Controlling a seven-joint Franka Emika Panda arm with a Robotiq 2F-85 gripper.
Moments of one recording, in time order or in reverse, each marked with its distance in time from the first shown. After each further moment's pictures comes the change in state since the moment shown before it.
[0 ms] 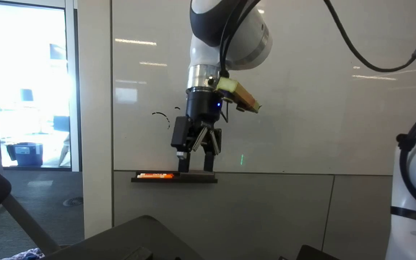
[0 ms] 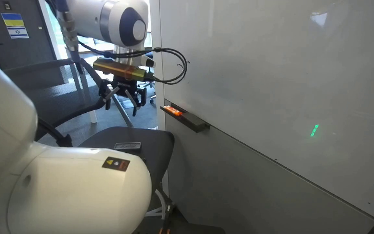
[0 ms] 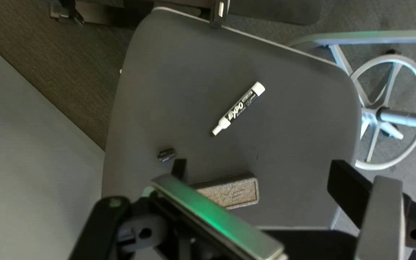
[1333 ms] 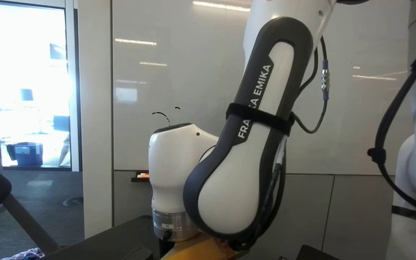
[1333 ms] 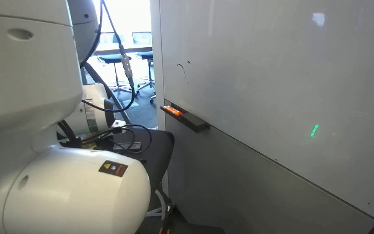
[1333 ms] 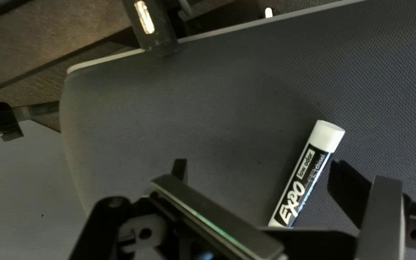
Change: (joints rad) arm -0.077 0.550 0.386 -0.201 -0.417 0.734 1.050
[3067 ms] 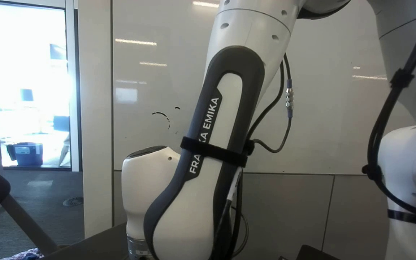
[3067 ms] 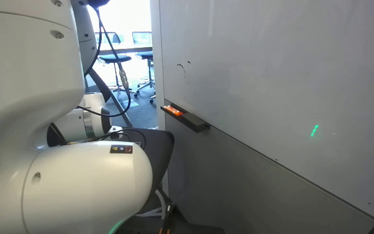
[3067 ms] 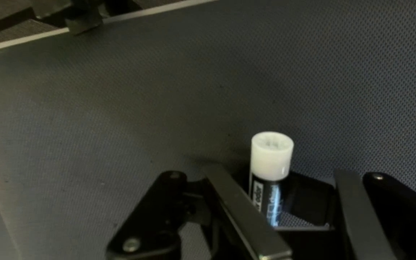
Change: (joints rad) arm 0.366 0.186 -0.308 0.139 0.087 0.037 -0.065
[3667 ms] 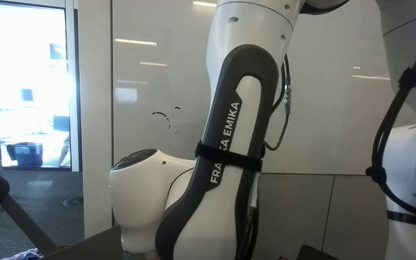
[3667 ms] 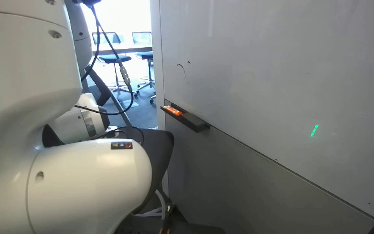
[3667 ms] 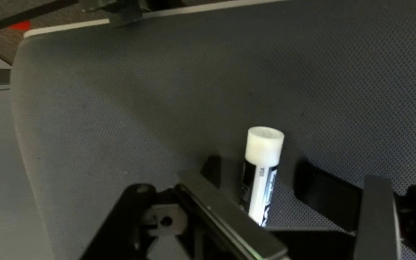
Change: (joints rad) arm 0.088 -0.007 -0.066 0.007 -0.202 -0.065 0.123
